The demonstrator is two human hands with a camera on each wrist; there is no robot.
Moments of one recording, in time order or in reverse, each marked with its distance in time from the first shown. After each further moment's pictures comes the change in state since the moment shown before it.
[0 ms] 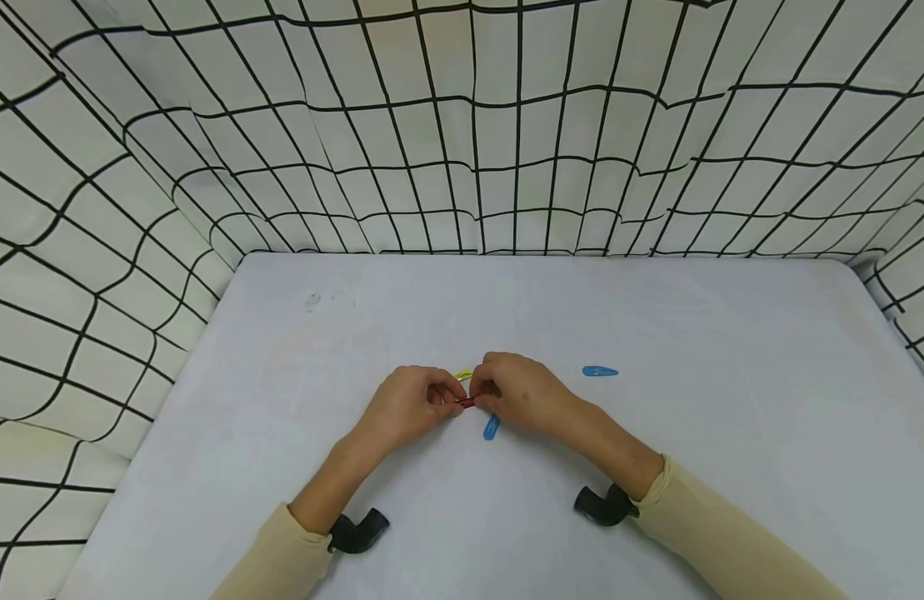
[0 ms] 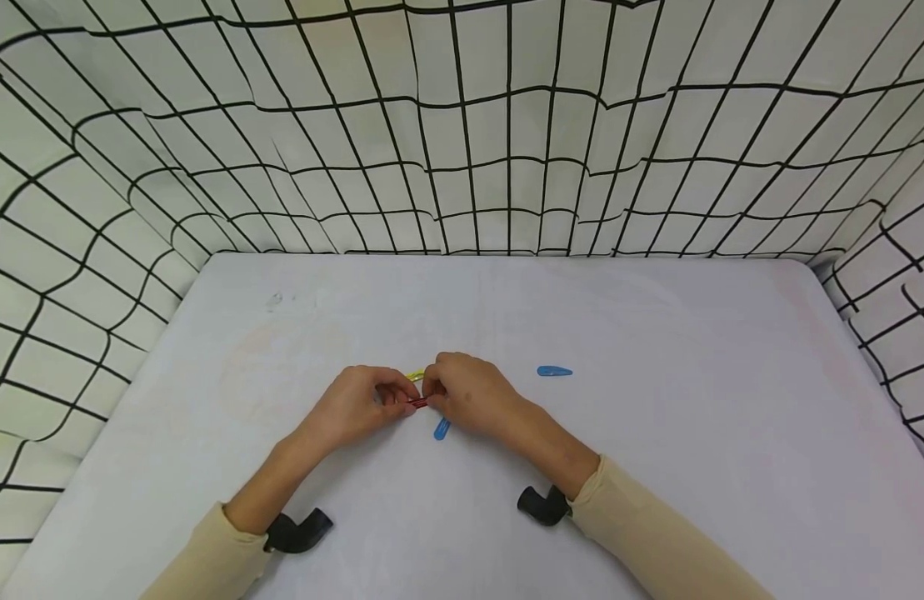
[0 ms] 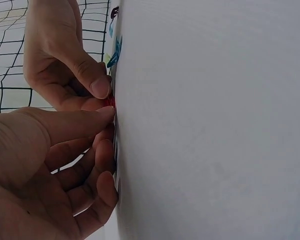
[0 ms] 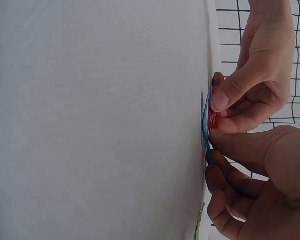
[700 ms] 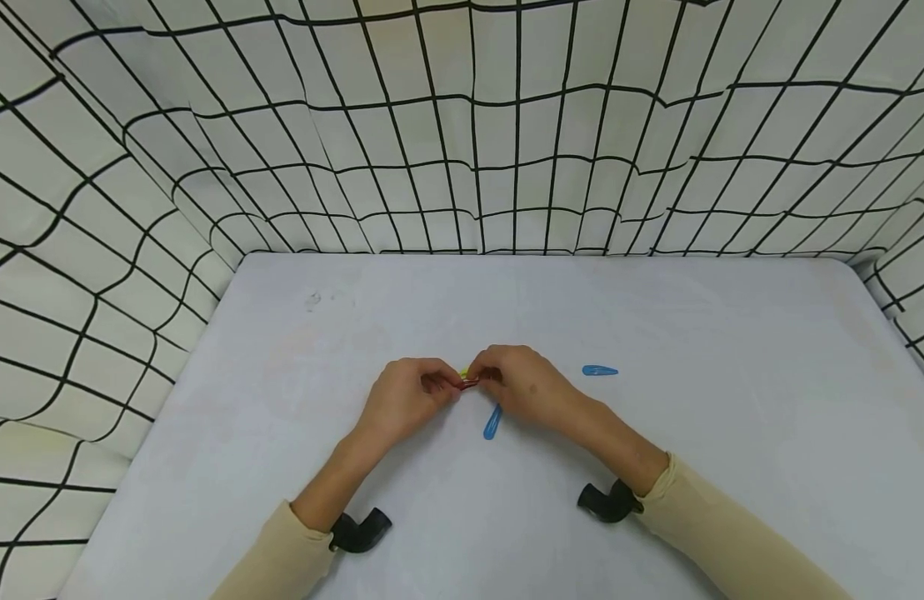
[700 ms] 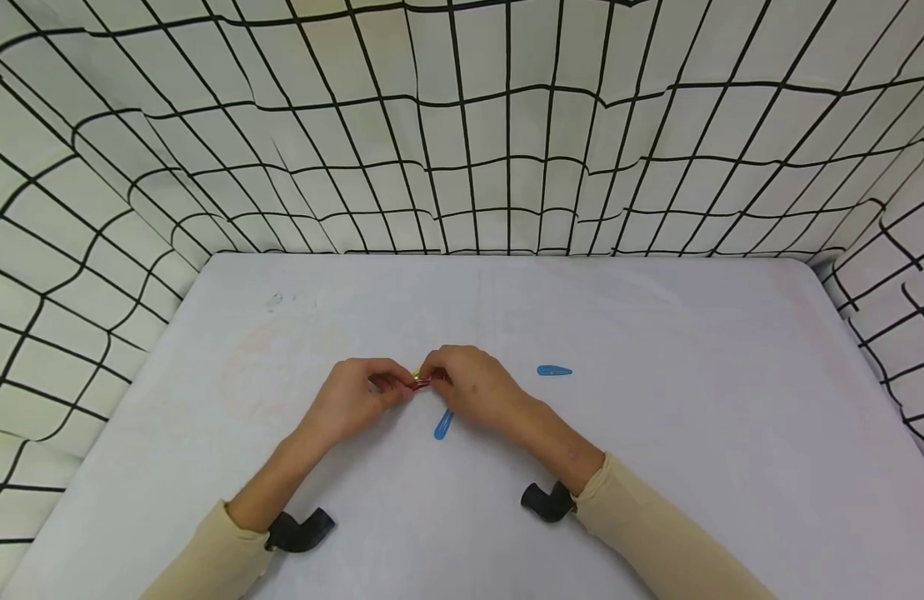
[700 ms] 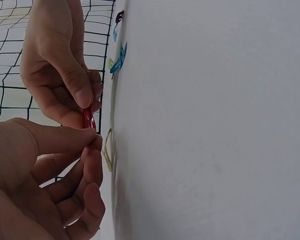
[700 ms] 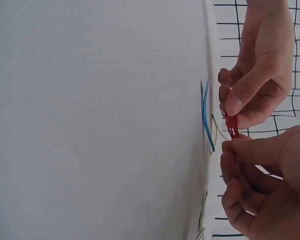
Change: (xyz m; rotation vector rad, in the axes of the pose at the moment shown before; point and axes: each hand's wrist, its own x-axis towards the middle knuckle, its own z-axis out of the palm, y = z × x) left_hand 0.000 0.004 -0.001 -0.069 0.126 -0.069; right_hand 0.001 0.005 -0.004 0.135 0.089 -0.011
